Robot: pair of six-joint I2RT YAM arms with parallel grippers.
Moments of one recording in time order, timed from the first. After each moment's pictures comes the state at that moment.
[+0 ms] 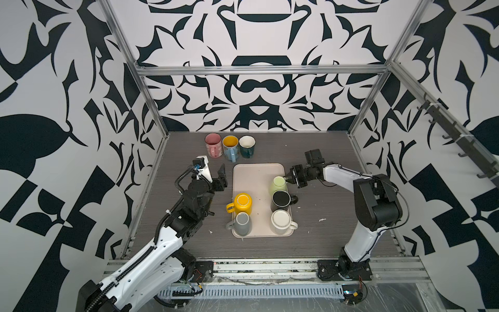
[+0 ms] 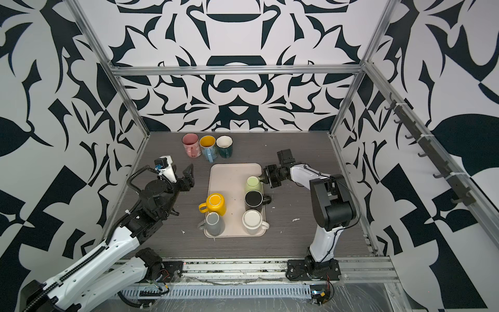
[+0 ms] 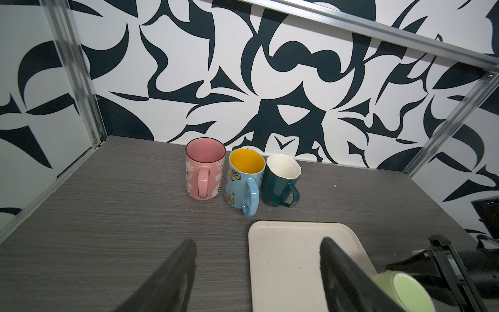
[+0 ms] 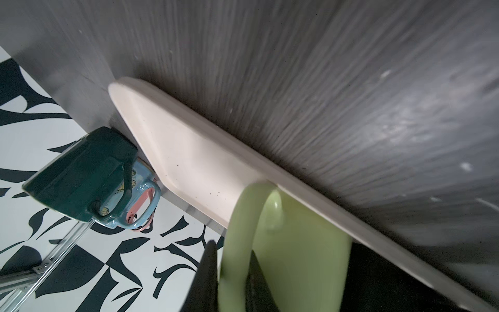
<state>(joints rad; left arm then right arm) -0.62 0.81 0.58 0.10 -0.45 -0.29 0.24 1.80 1.09 -0.32 -0.63 1.56</state>
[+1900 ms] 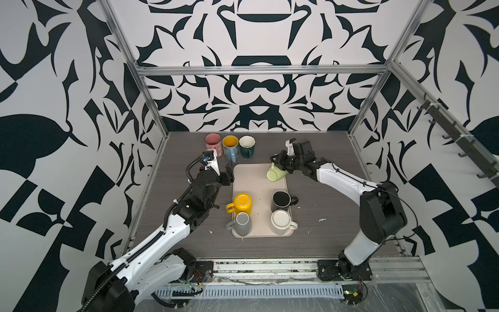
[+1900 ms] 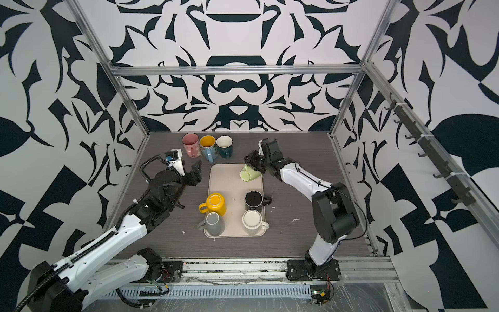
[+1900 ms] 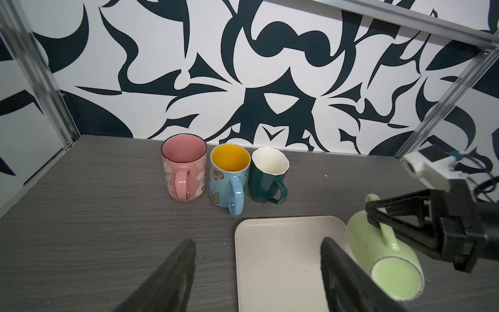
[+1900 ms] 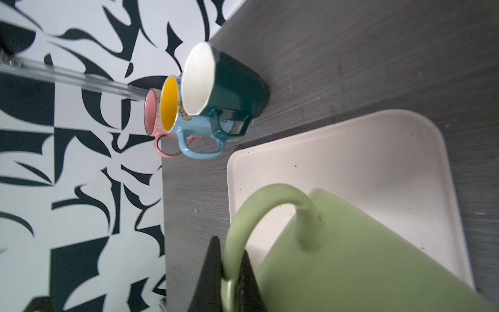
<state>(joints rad) -0.62 0.98 0.69 0.11 -0.39 -0.28 0.46 1.64 1.21 -0.17 -0.32 0.86</state>
